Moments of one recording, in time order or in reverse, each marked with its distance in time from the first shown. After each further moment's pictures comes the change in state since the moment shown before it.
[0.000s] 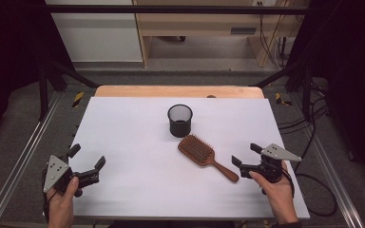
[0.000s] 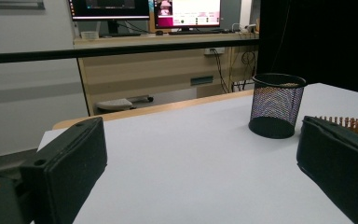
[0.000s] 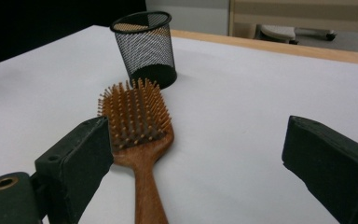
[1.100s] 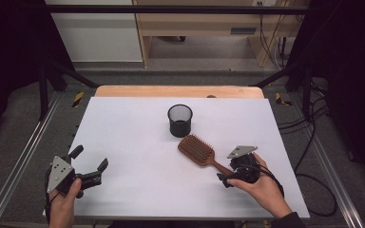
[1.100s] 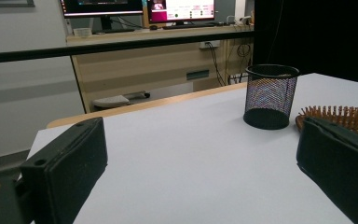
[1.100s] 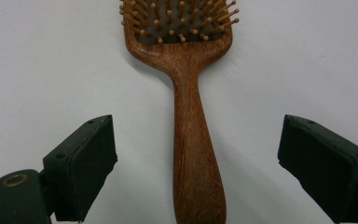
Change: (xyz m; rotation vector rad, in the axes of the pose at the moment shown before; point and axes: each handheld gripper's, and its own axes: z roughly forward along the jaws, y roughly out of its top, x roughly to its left) left arm -0.006 -0.002 0.002 0.025 -0.021 0.031; right arm 0.041 0.006 0.044 0.543 0.026 -0.236
